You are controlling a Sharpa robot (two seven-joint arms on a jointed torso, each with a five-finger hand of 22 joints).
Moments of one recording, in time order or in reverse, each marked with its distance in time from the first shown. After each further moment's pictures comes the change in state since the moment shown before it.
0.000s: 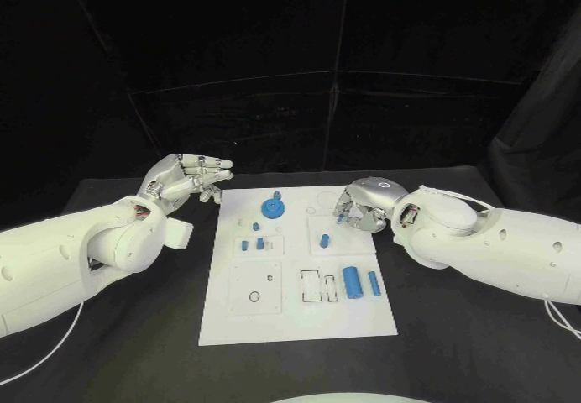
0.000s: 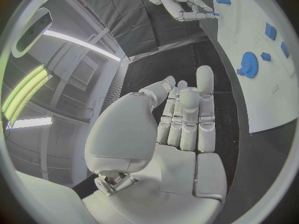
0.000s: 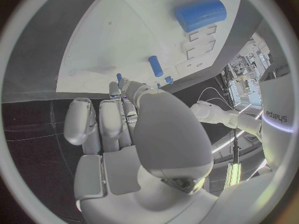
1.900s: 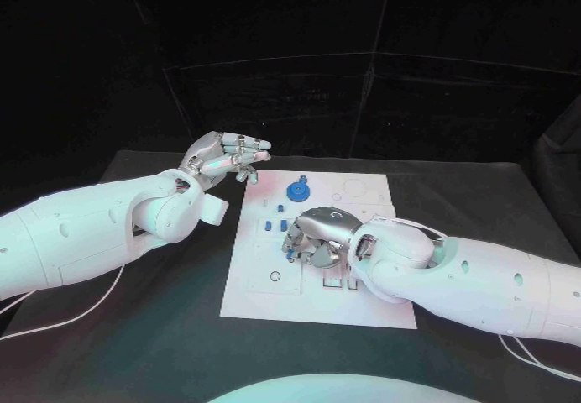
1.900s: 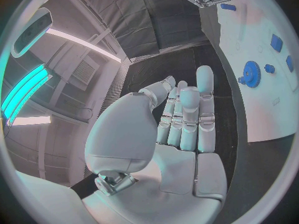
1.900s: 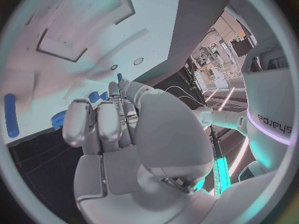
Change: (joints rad) left arm 0.000 0.016 0.000 0.016 0.001 0.004 -0.009; left_hand 0.000 0.000 0.000 0.000 0.000 0.000 0.000 0.000 -0.001 -0.007 0.000 0.000 0.001 -0.003 0.004 -0.004 -0.006 0.000 0.000 0.000 -0.005 -0.002; right arm -0.103 0.243 -0.003 0.066 0.040 0.046 0.053; right_hand -0.025 0.001 0.016 -0.016 -0.002 -0.009 0.005 -0.011 -0.002 -0.004 0.004 -0.008 -0.001 0.000 0.000 0.007 0.002 0.000 0.007 0.000 0.004 0.010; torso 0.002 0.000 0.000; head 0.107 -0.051
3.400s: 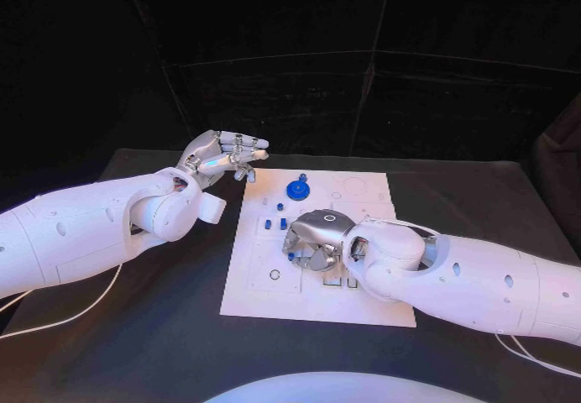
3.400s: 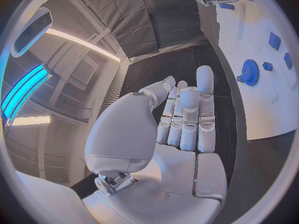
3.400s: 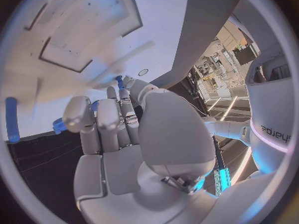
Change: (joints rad) left arm 0.000 -0.007 0.000 -0.001 0.000 0.001 -0.005; left_hand 0.000 0.000 0.000 0.000 0.000 0.000 0.000 0.000 0.000 0.000 0.000 0.000 0.000 0.000 0.000 0.000 0.000 0.000 0.000 0.000 0.000 0.000; right arm 0.000 0.023 -0.009 -0.012 -0.079 0.061 -0.061; right_hand -0.088 -0.051 -0.072 -0.009 0.015 -0.095 0.038 -0.007 -0.007 -0.173 0.046 -0.073 -0.005 -0.015 0.040 -0.093 -0.135 0.016 -0.123 0.035 -0.099 -0.169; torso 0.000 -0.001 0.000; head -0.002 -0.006
